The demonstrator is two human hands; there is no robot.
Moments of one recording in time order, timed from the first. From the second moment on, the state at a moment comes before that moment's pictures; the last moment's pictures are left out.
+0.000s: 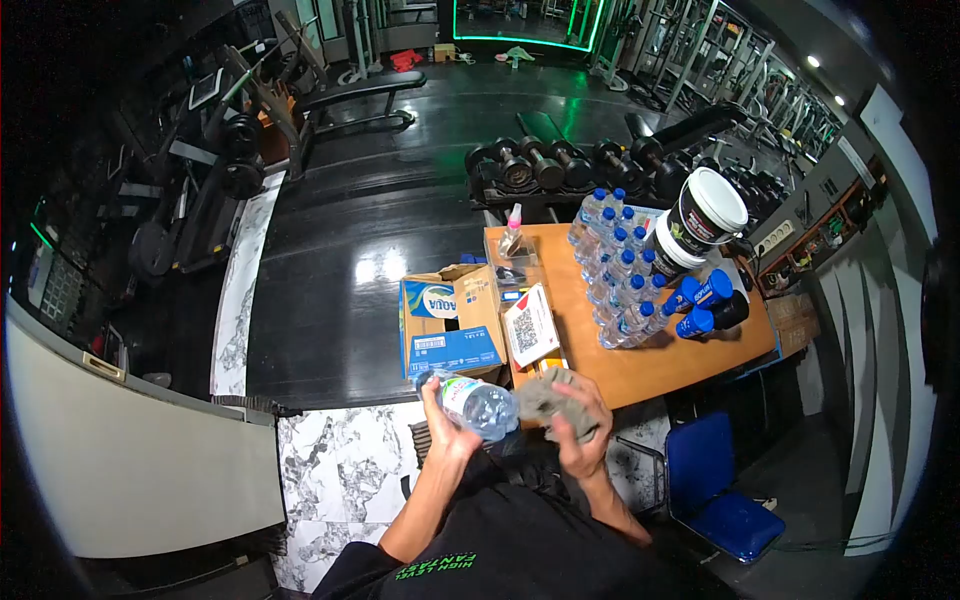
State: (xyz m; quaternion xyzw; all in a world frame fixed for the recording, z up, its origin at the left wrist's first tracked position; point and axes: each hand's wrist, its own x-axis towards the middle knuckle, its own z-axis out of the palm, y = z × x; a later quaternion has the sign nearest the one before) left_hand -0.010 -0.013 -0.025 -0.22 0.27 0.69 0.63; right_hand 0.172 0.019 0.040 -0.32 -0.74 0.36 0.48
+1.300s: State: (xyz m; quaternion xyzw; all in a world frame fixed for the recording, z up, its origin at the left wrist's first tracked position) left_hand -0.023 -0.029 -0.027 -0.20 0.29 0.72 0.60; right_hand 0.144 0.024 0.015 -0.28 -0.84 0.32 0.35
